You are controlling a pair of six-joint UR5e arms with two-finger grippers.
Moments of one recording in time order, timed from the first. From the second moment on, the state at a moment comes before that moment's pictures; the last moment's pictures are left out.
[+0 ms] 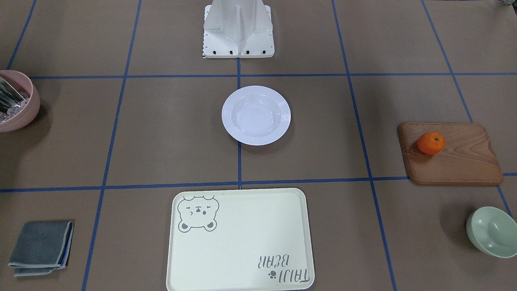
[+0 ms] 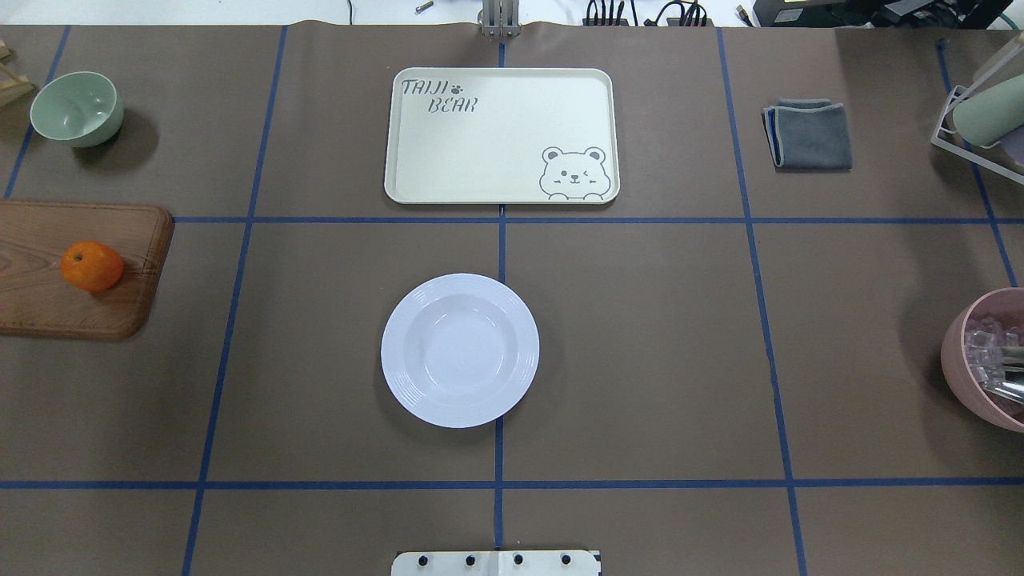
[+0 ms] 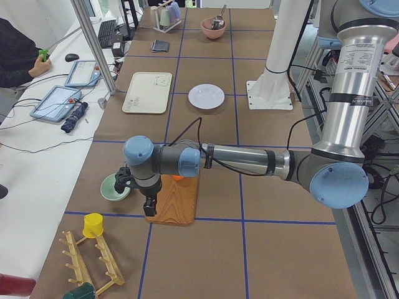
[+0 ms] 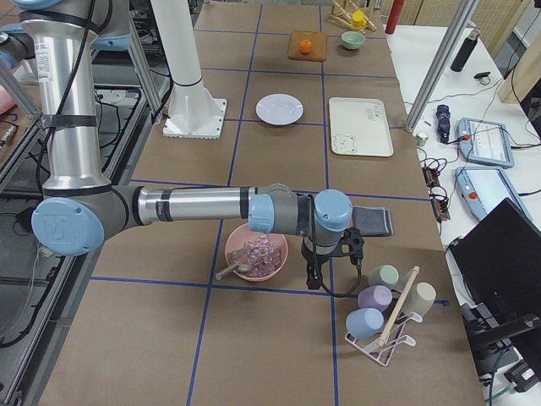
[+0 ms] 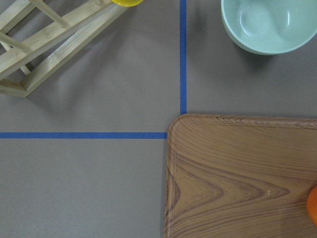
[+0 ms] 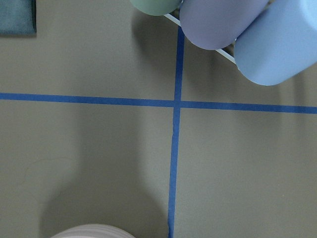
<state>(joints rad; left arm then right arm) -1.54 -1.70 -1.53 -1.54 -2.31 -0.05 1.56 -1.53 1.61 -1.68 2.37 -0.06</state>
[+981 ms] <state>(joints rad) -1.39 -1.73 -1.63 -1.54 -2.32 -0.05 1.56 -1.53 1.61 -1.68 2.38 -0.06</state>
